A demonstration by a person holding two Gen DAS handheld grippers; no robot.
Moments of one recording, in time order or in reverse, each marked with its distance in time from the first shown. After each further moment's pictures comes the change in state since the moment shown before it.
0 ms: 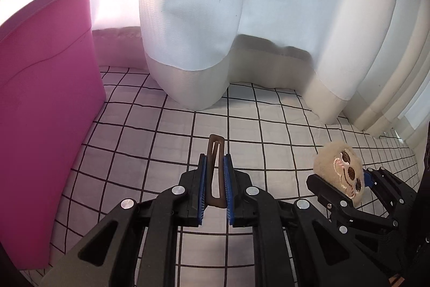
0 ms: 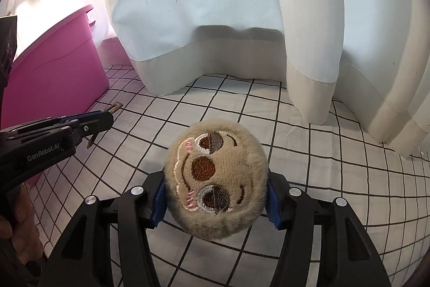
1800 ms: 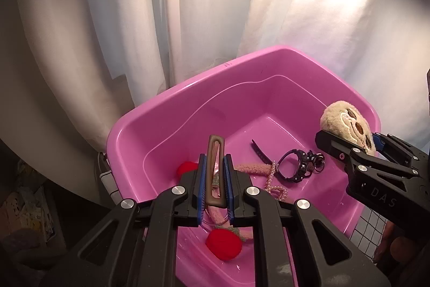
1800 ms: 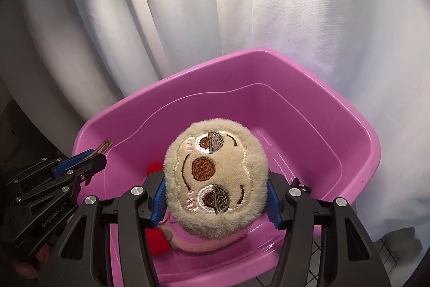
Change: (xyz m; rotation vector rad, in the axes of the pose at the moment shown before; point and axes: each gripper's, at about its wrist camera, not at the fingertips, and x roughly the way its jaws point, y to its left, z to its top) left arm -0.191 0.243 0.025 -0.499 -0.061 0.526; right arm 0.003 0.328 0.176 -0.469 0.117 0.489
